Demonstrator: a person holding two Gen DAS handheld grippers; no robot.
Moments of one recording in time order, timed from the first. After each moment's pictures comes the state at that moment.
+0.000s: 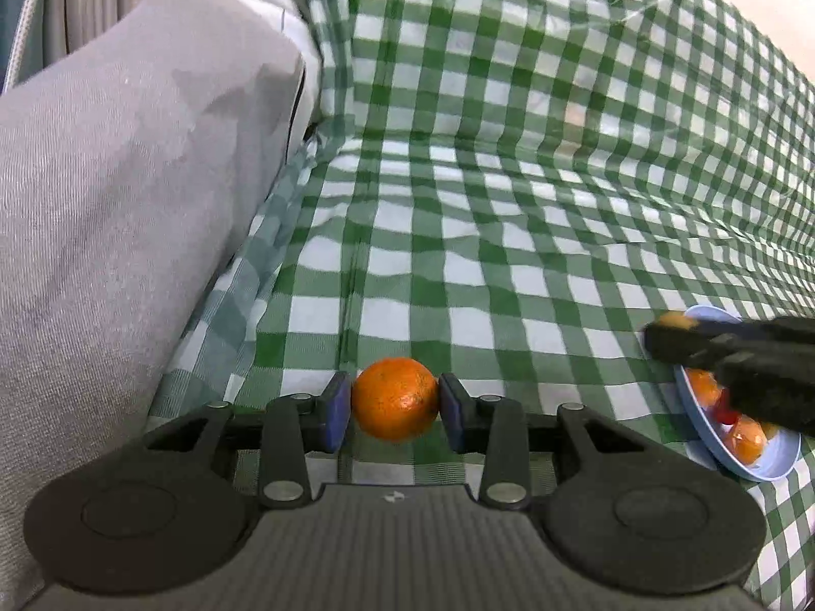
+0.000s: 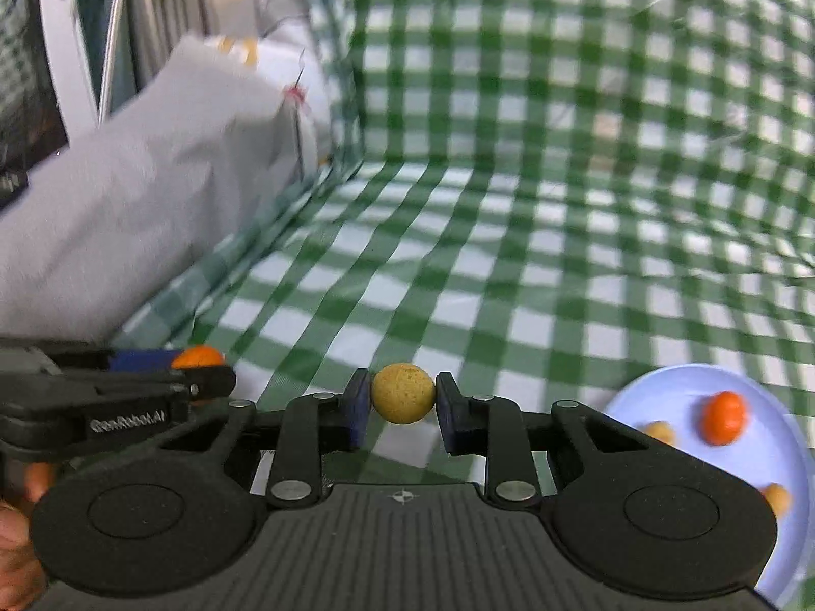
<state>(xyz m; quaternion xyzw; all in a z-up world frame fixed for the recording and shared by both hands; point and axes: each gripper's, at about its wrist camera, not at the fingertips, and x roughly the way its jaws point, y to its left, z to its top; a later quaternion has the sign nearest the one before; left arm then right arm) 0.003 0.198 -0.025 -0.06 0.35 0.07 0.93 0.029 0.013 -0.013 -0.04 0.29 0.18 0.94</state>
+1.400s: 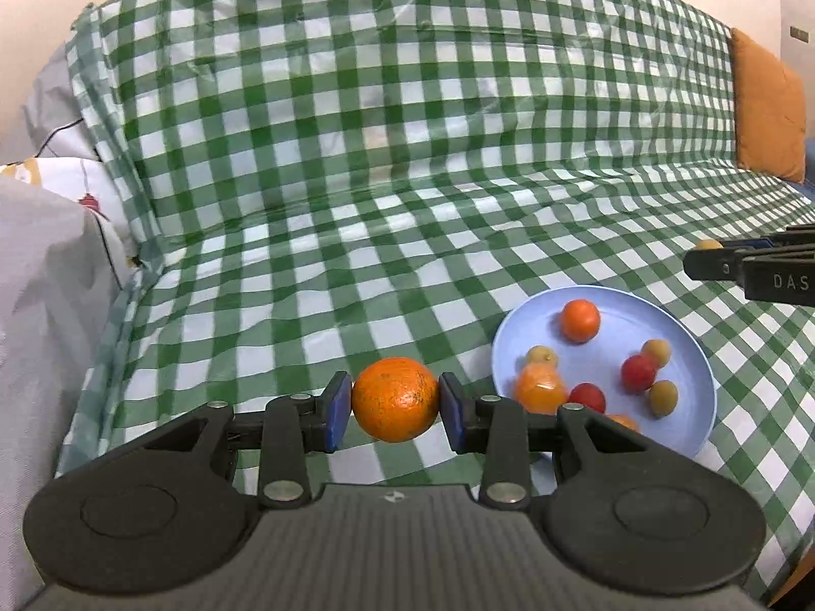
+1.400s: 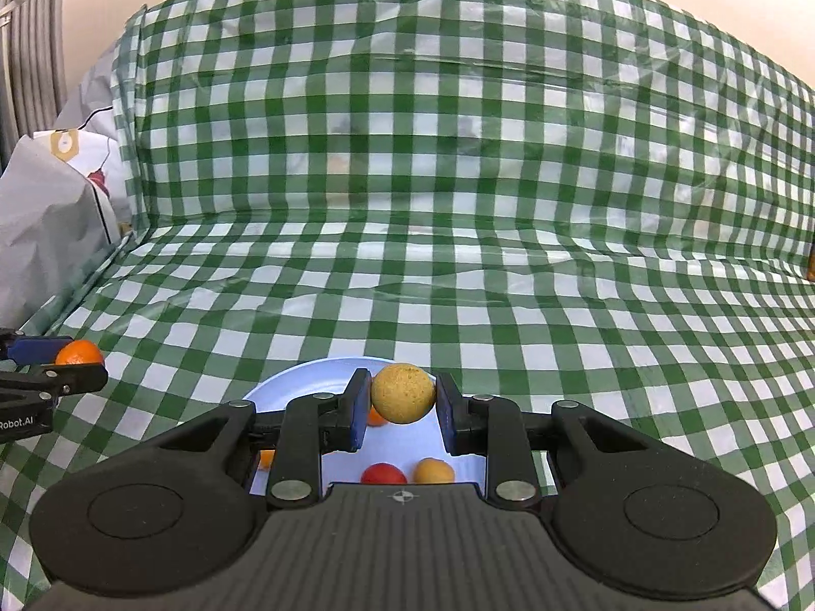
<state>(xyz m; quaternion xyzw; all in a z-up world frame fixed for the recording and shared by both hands) 0.027 0.056 0.006 0.08 0.31 -0.05 0.95 0.006 -0.171 0.009 -0.02 0.25 0.03 0.97</state>
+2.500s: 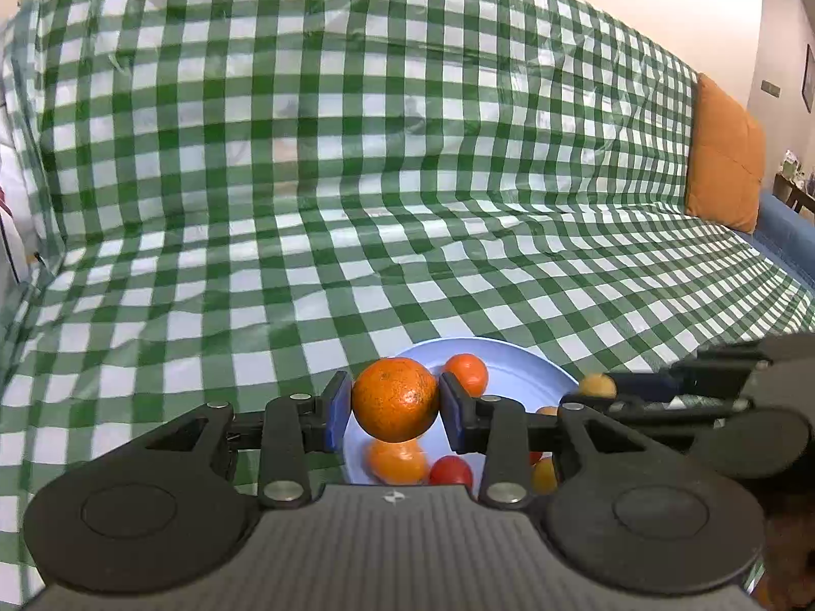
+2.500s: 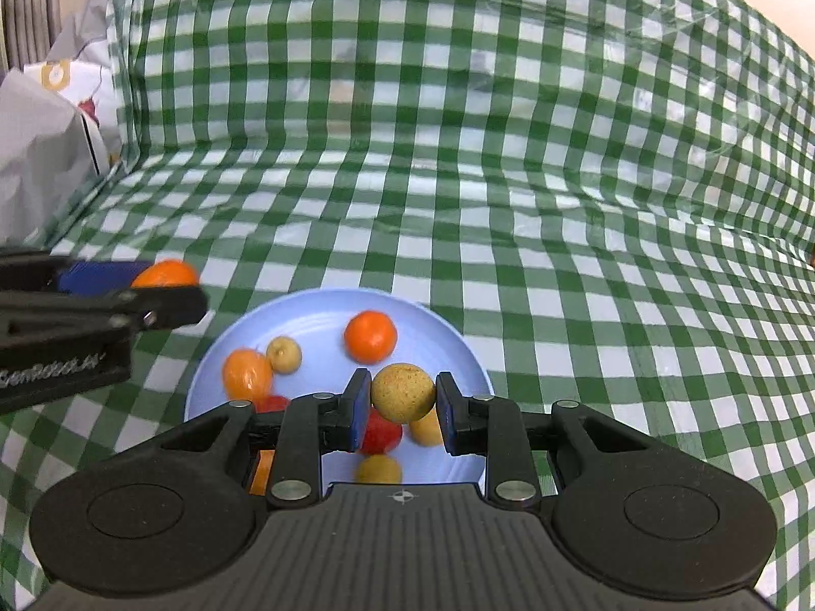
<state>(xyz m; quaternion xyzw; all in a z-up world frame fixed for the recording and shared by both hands) 0.058 -0.002 0.003 0.01 0.31 -0.12 0.94 0.027 -0.155 -0.016 -0.06 0.34 0.03 0.94</state>
